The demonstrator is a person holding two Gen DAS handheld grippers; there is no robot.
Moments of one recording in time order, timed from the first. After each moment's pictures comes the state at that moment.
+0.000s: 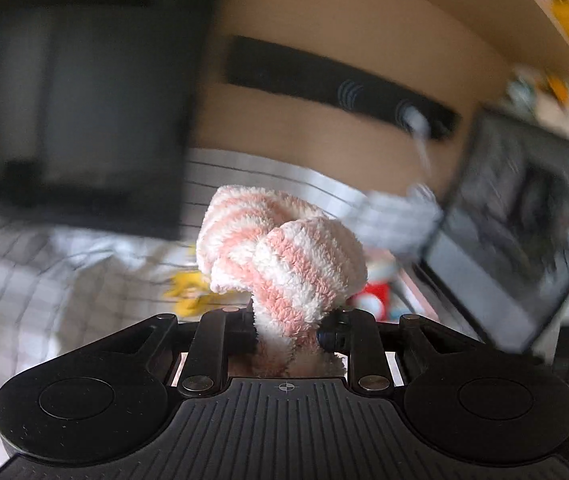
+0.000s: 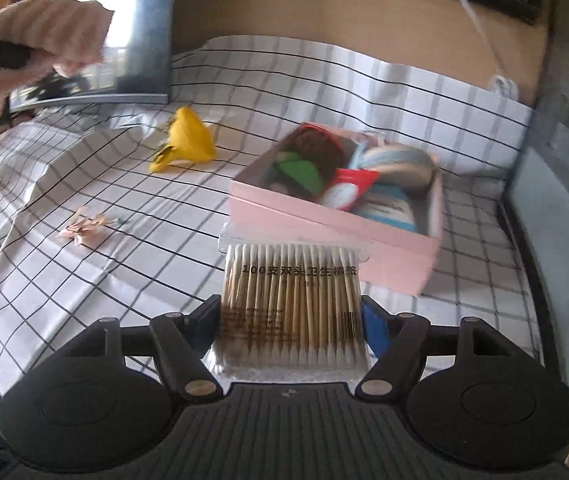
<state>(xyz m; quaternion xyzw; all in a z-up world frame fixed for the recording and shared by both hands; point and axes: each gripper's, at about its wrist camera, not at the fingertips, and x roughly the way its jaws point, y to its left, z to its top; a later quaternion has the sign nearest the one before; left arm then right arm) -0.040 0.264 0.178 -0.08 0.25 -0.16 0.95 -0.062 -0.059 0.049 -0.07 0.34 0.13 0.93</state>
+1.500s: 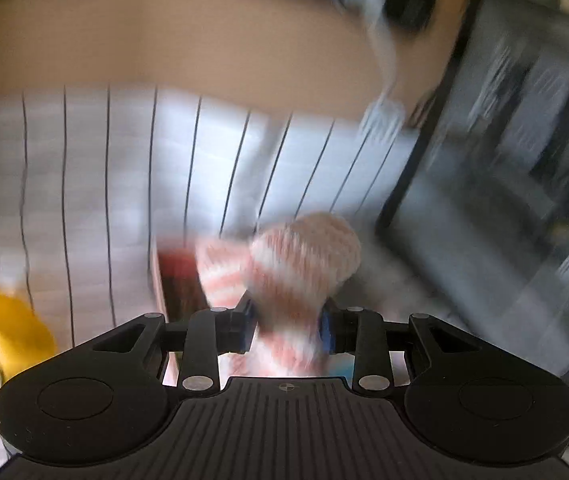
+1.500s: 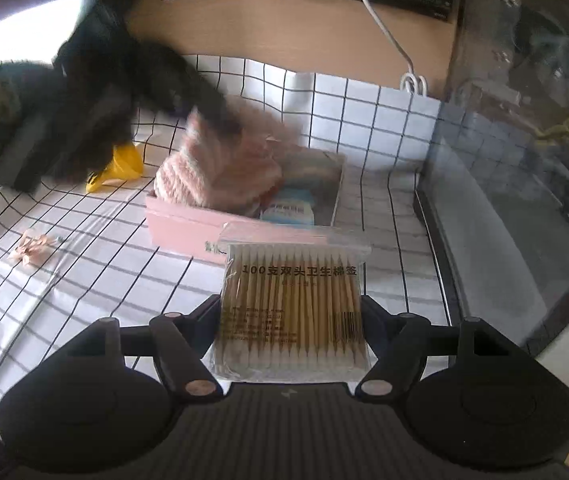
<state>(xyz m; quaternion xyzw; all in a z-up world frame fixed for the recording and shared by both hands) 0.158 0.063 0.121 -0.02 0.35 -0.26 0.90 -0.068 -0.097 0.070 -0.06 0.32 0.05 0.94</state>
